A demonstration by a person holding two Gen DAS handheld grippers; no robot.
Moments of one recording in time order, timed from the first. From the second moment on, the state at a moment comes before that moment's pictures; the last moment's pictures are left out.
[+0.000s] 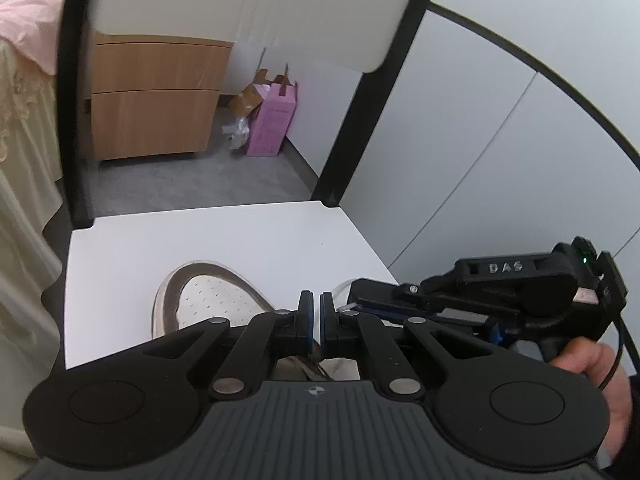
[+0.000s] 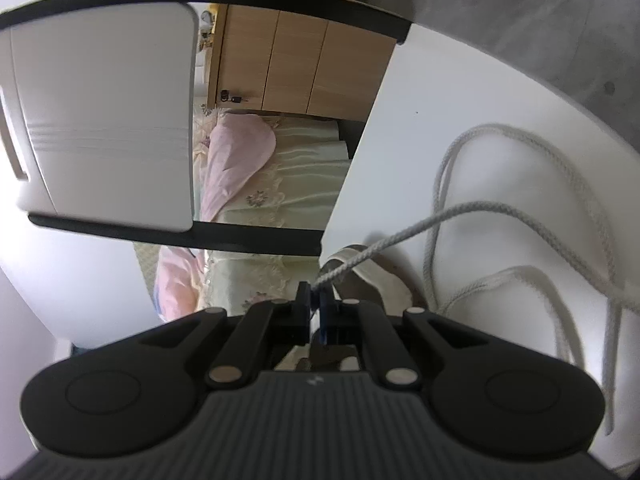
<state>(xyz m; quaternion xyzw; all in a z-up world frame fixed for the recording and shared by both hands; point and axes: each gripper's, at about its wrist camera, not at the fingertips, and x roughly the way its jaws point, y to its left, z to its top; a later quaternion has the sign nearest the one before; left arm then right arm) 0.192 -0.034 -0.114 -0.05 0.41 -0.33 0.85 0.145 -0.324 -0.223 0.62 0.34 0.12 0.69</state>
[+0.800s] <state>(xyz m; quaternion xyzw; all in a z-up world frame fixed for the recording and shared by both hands) 0.201 -0.020 -0.134 -0.07 0.41 -0.29 0.86 0.146 -0.318 -0.240 0.62 0.38 0.13 0.67</state>
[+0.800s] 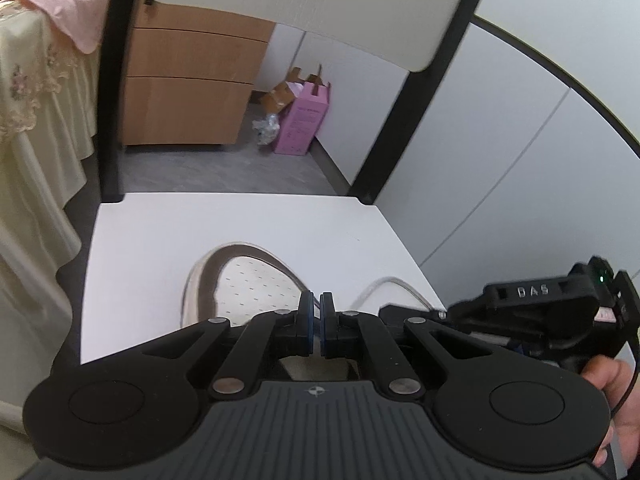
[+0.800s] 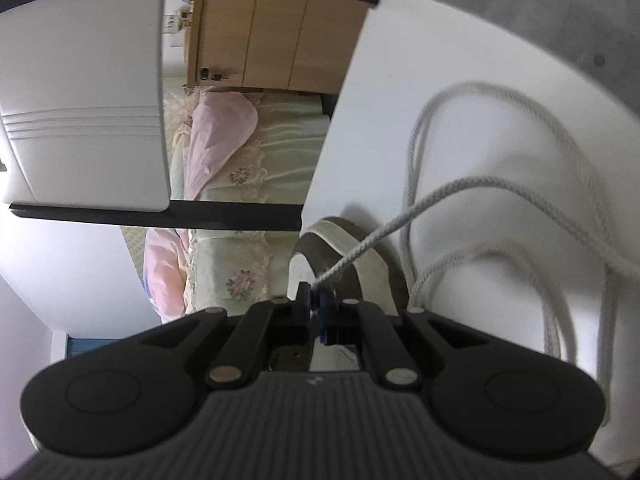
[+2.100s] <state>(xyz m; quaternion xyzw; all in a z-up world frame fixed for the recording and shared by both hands) 0.203 -0.022 -0.140 -0.09 0.41 -0.31 0.85 0.144 -0.310 -0.236 0.62 0.38 0.15 0.67</state>
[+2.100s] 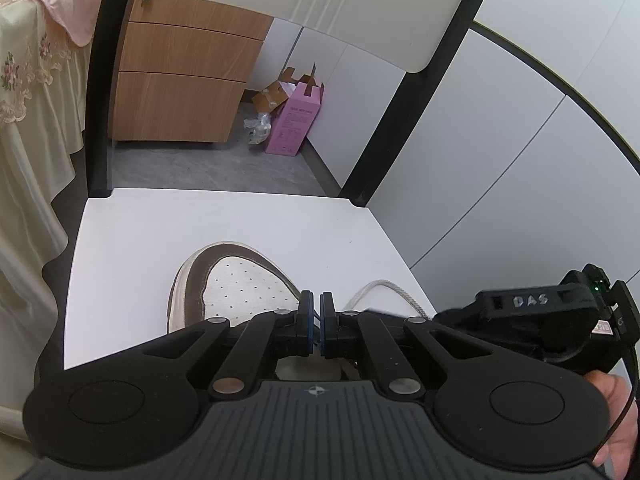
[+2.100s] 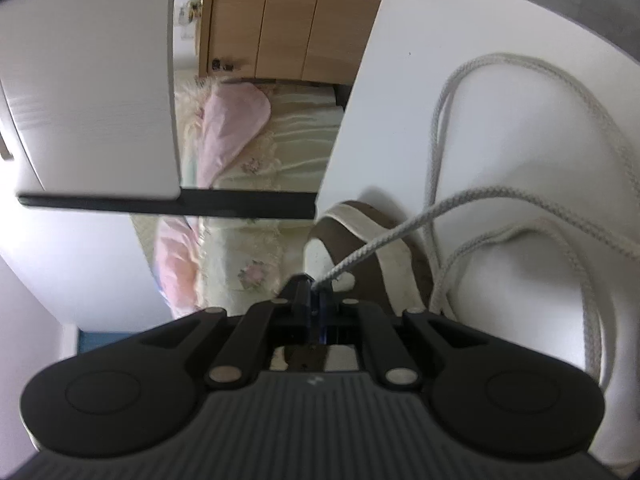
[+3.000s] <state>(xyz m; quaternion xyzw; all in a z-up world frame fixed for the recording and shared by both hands) 0.203 -0.024 -0.141 -0.09 0.42 -0.31 0.85 0.132 -0.320 -0.258 0.68 0.35 0.13 0.63</state>
